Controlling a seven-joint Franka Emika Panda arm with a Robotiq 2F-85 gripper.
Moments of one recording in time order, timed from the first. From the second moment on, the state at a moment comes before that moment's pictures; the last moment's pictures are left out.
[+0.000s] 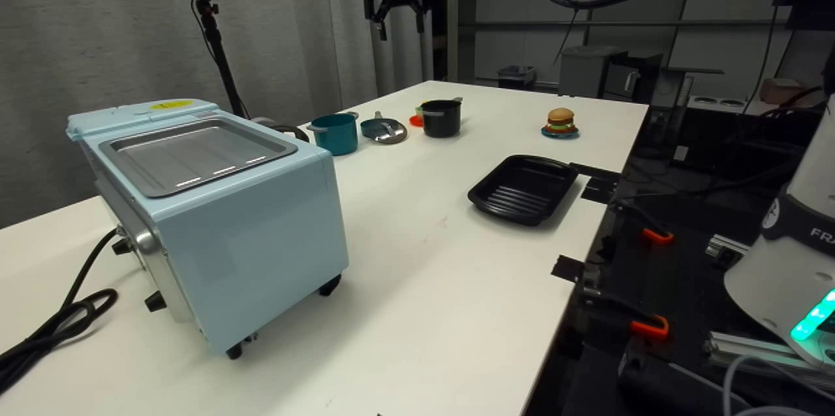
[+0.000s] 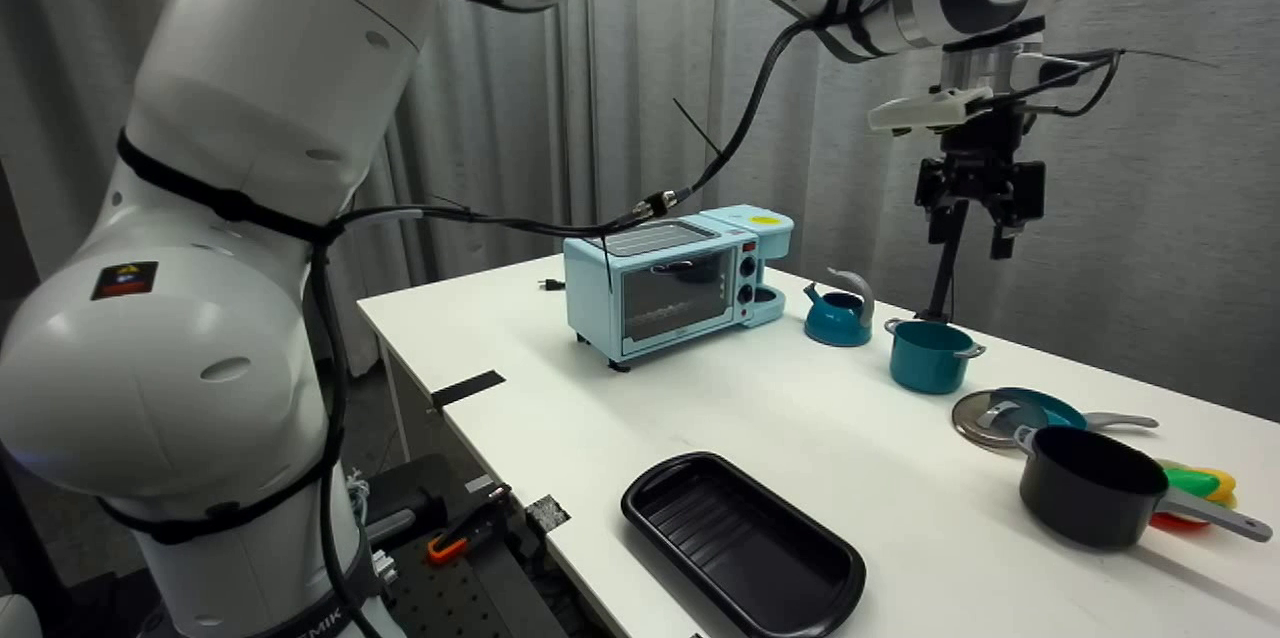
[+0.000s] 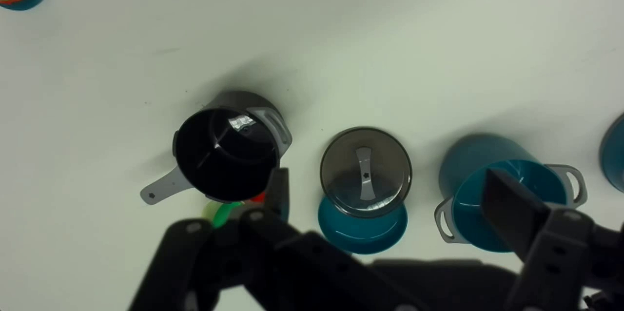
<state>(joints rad) -0.09 0.53 -0.13 -1.31 -0.05 1.87 0.26</state>
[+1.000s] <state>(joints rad) -0.11 0.79 -0.13 -1.24 -0.05 2.09 0.19</state>
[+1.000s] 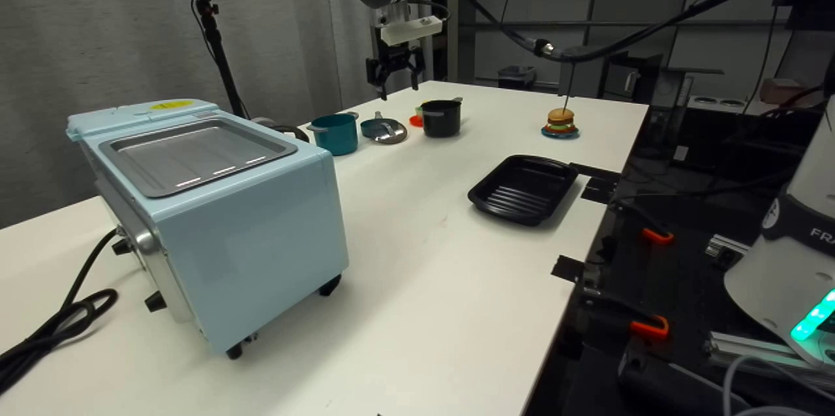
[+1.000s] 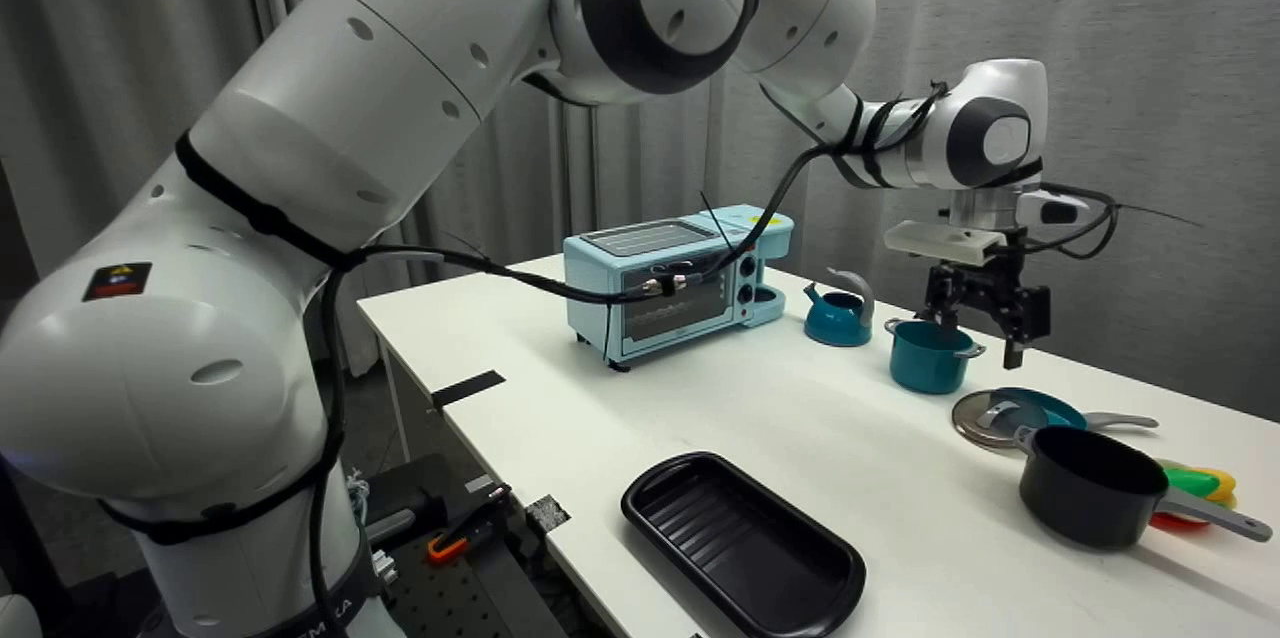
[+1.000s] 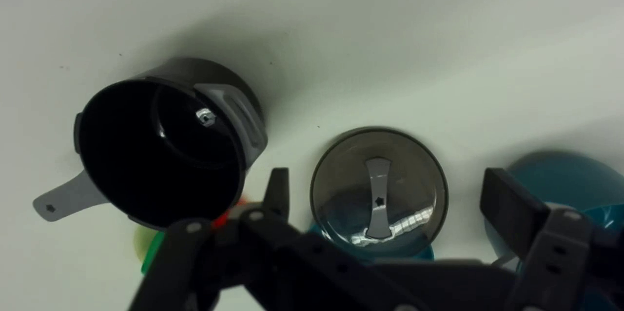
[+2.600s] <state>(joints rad) -0.13 1.19 -0.14 -0.77 -0.05 2.00 0.20</state>
